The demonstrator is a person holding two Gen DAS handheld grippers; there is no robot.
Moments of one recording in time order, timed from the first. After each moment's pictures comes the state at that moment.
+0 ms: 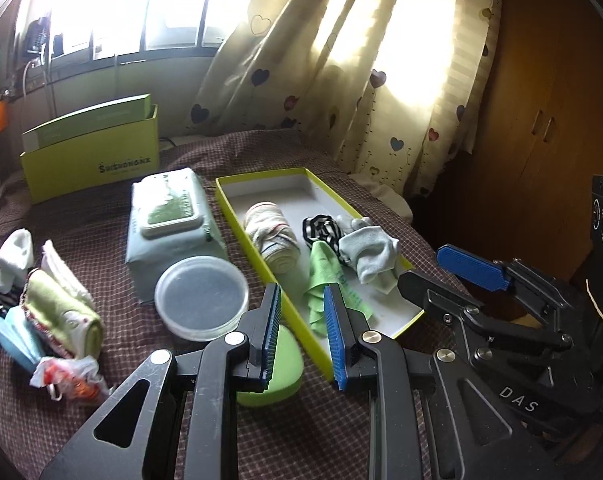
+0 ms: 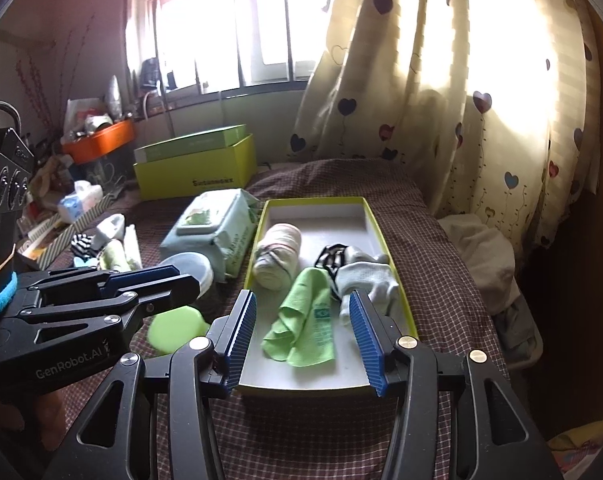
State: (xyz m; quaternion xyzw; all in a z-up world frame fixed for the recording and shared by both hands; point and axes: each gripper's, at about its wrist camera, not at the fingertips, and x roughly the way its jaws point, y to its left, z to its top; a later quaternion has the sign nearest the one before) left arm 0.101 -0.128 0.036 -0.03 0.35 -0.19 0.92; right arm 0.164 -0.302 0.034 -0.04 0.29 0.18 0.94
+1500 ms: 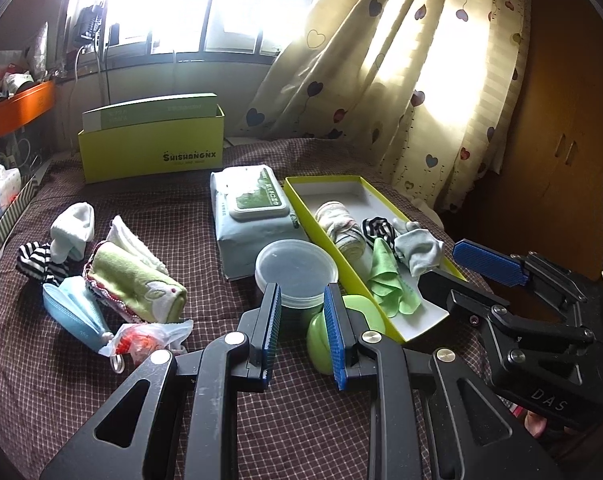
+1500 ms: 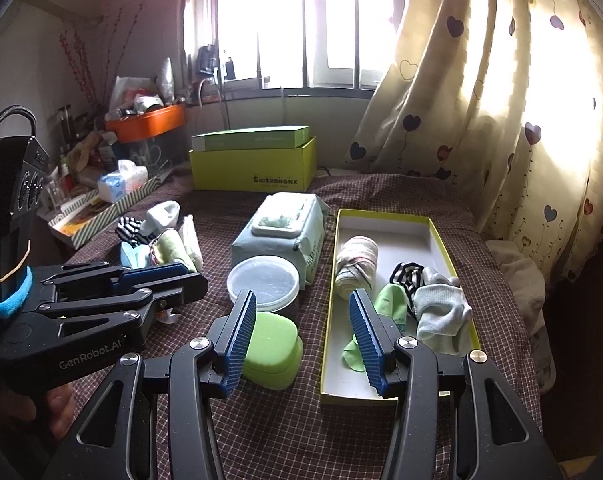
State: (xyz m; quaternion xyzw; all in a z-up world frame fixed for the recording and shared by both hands) left arm 0.079 -0.061 0.035 -0.06 0.34 -0.14 0.93; right arm 0.144 -0.241 0.045 -0.07 0.28 0.24 0.93
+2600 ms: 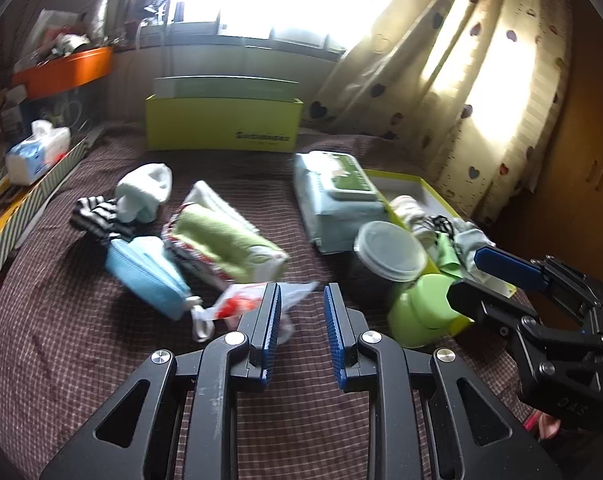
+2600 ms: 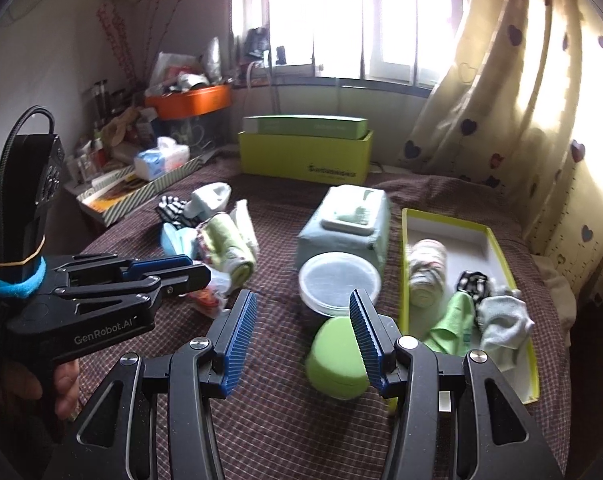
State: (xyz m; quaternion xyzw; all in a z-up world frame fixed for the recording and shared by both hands) left arm 0.063 0.016 0.012 -0.09 0.35 -0.07 0.93; right arm 0.135 -0.182 0.032 -0.11 0.28 0.31 0.90
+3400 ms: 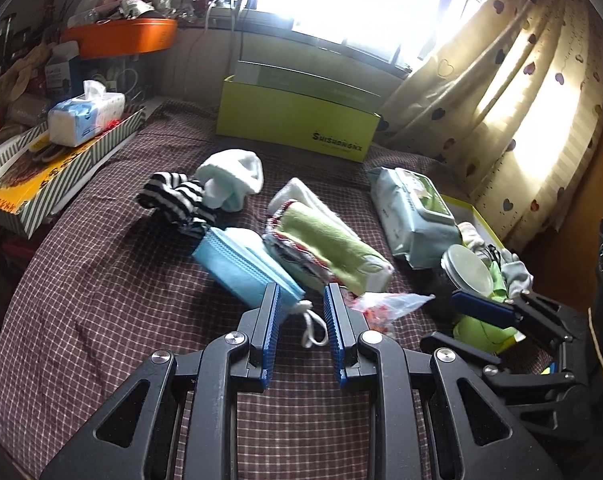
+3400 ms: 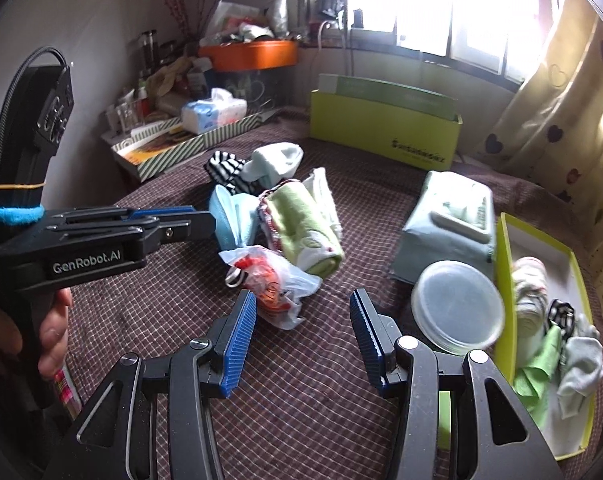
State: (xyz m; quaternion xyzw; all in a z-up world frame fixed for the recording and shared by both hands) left arm 0.064 0.094 -0.005 -0.15 0.35 -0.01 0.93; right arm 0.153 -0.100 -0.007 -0.17 0.32 0.39 0.85
